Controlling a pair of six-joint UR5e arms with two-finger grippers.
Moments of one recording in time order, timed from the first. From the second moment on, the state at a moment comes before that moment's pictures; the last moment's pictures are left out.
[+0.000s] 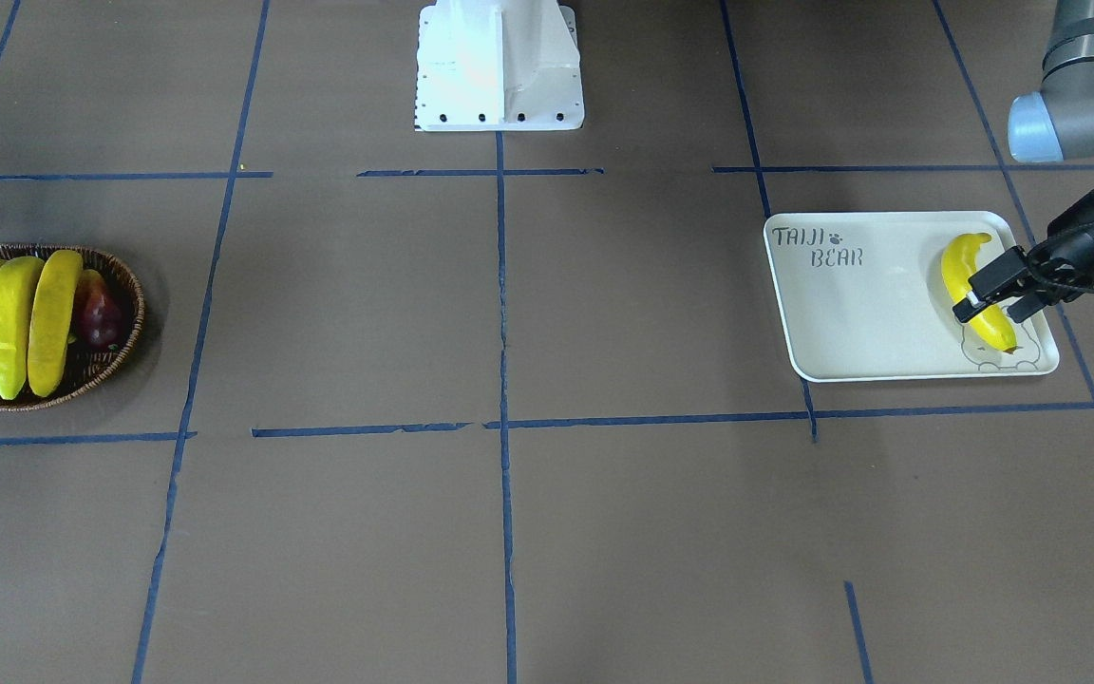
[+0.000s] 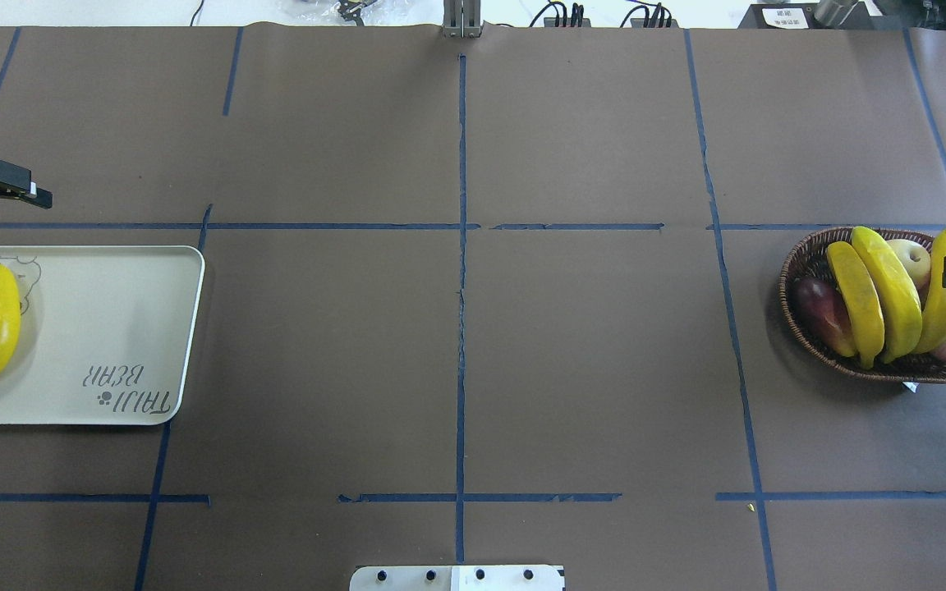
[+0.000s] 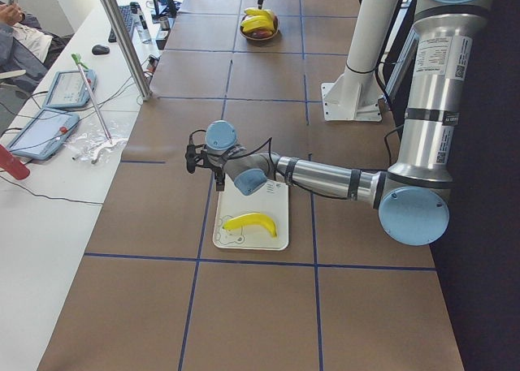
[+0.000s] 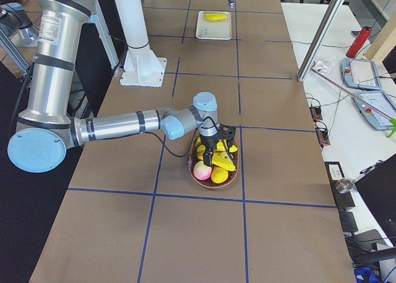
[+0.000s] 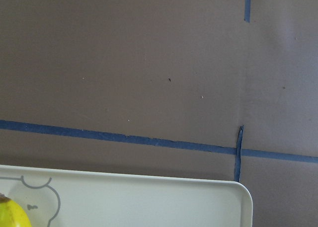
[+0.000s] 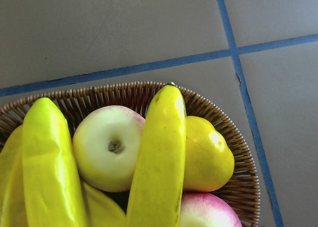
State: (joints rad) left arm -1.18 -1.65 -1.61 -2.27 -2.39 -0.97; right arm 1.09 -1.78 1.90 -1.25 2.02 0.84
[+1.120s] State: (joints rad) left arm -1.18 -1.65 -1.61 -2.27 -2.39 -0.97; right arm 1.01 -1.78 1.87 -1.25 1.97 0.85
